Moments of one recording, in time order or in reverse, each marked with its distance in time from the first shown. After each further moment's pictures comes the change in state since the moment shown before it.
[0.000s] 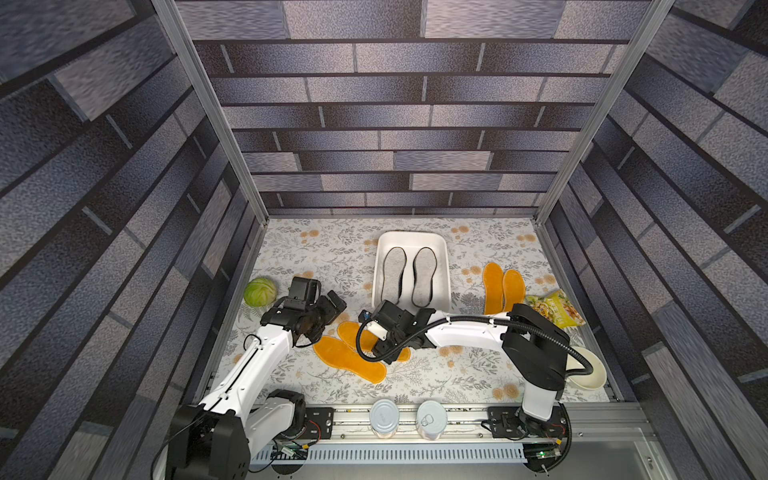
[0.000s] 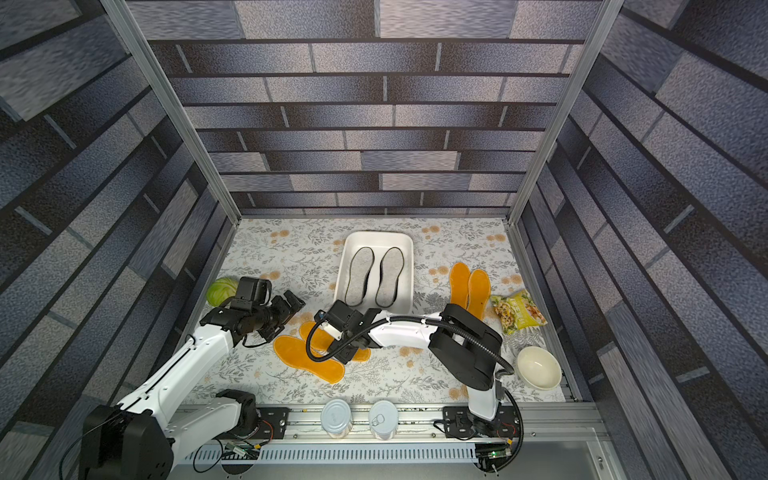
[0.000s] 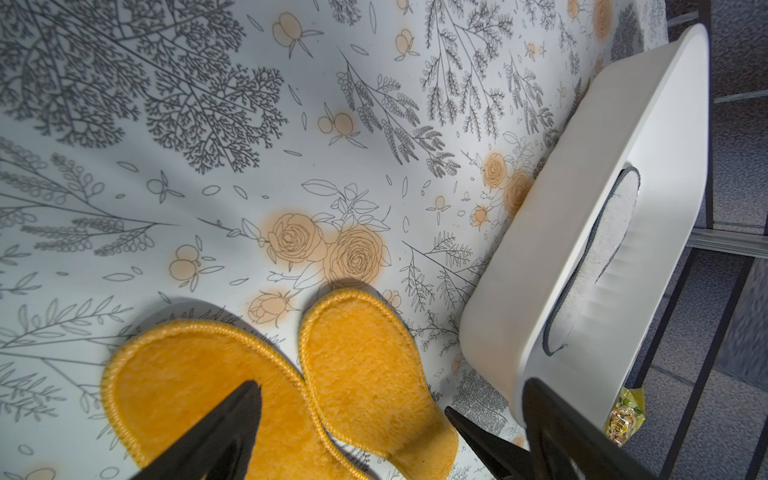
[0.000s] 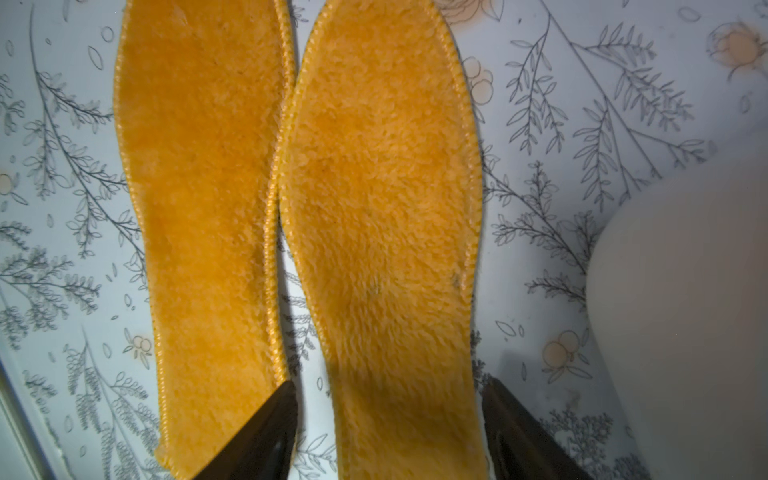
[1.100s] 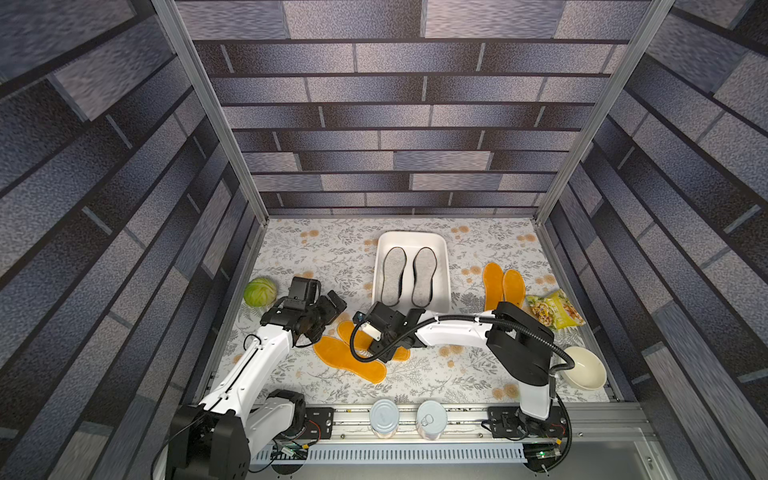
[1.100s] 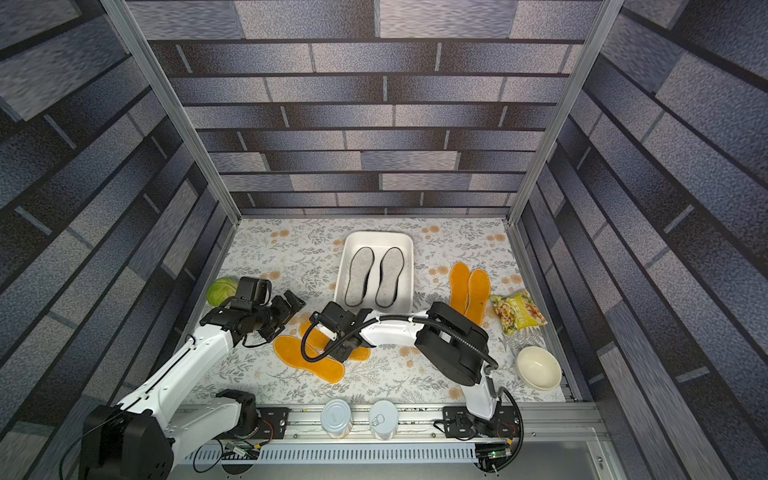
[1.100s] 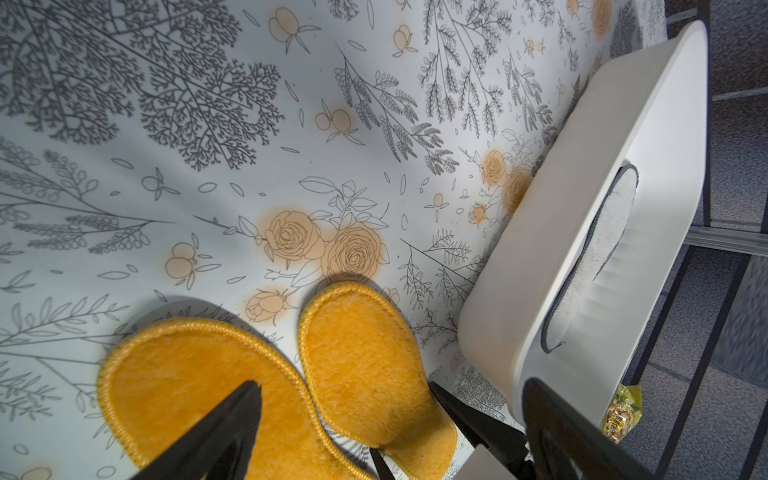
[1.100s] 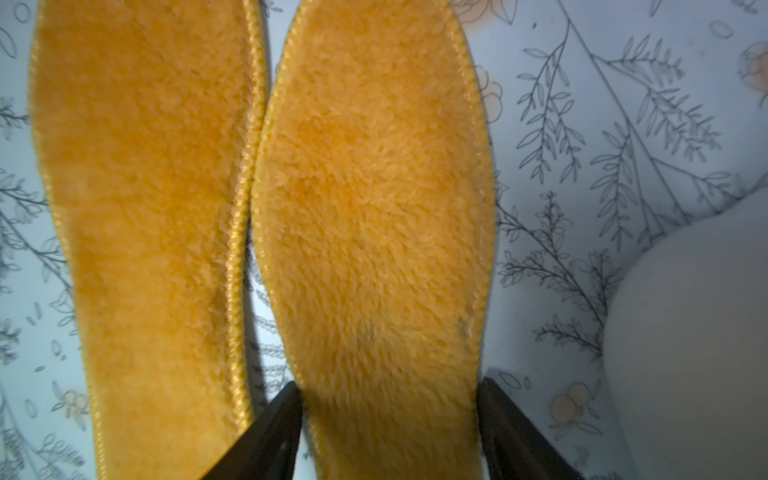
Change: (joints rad) left arm 0.002 0.000 0.000 0.000 0.011 0.000; right arm 0.013 0.090 0.072 -0.013 0.047 -0.022
